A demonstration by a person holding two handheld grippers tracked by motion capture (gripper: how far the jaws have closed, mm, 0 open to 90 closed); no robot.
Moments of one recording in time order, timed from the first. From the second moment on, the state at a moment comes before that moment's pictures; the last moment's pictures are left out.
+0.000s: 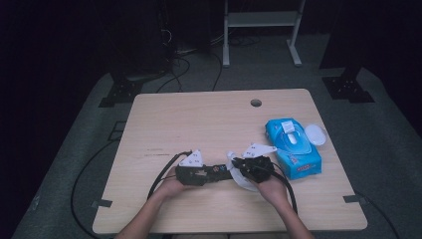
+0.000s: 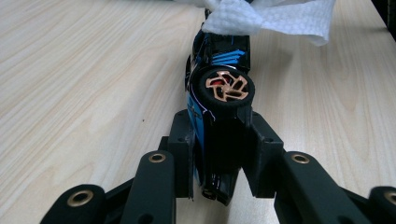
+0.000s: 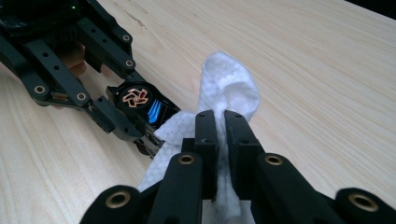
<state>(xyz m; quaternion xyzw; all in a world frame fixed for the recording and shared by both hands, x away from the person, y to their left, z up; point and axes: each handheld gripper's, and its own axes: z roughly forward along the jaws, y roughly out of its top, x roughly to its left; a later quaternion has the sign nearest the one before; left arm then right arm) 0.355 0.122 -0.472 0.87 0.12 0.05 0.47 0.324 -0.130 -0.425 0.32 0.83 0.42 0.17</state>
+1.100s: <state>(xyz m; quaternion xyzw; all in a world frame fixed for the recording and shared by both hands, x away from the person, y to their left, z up) 0.355 0.122 -0.471 0.88 0.11 0.06 0.46 0.328 -0.170 -0.423 0.36 0.82 0.41 0.19</state>
